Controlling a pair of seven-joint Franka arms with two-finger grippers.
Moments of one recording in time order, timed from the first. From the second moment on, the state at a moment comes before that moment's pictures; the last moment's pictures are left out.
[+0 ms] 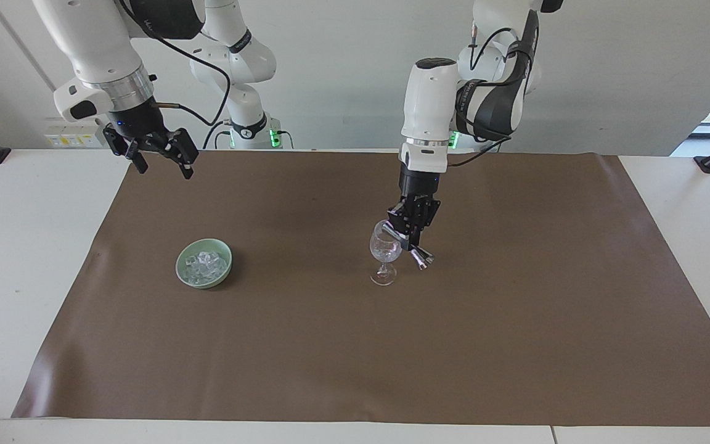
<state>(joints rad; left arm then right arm) -0.56 0.14 -0.04 -1.86 0.39 2.51 -1.46 0.07 -0.01 -0.07 -1.59 0.01 1.63 0.18</state>
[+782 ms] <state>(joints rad) -0.58 0.14 -0.04 -1.86 0.50 2.50 -1.46 0.07 -0.01 -0.07 -1.59 0.01 1.63 0.18</state>
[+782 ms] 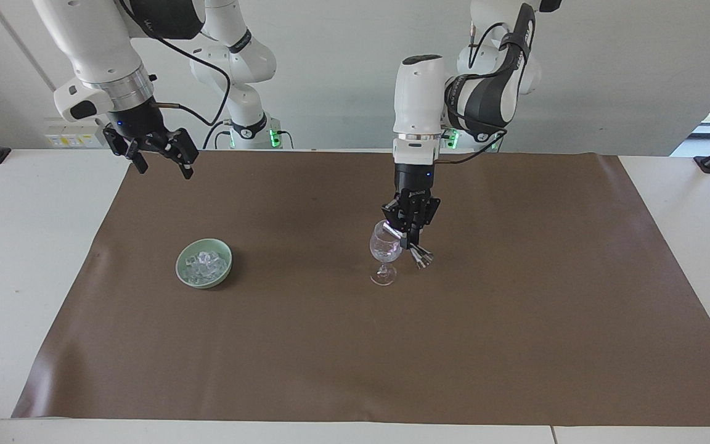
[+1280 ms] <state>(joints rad) -0.54 0.14 -0.02 -1.86 0.30 2.51 -1.46 0.07 -0.01 -0.07 -1.59 0.01 1.63 0.18</state>
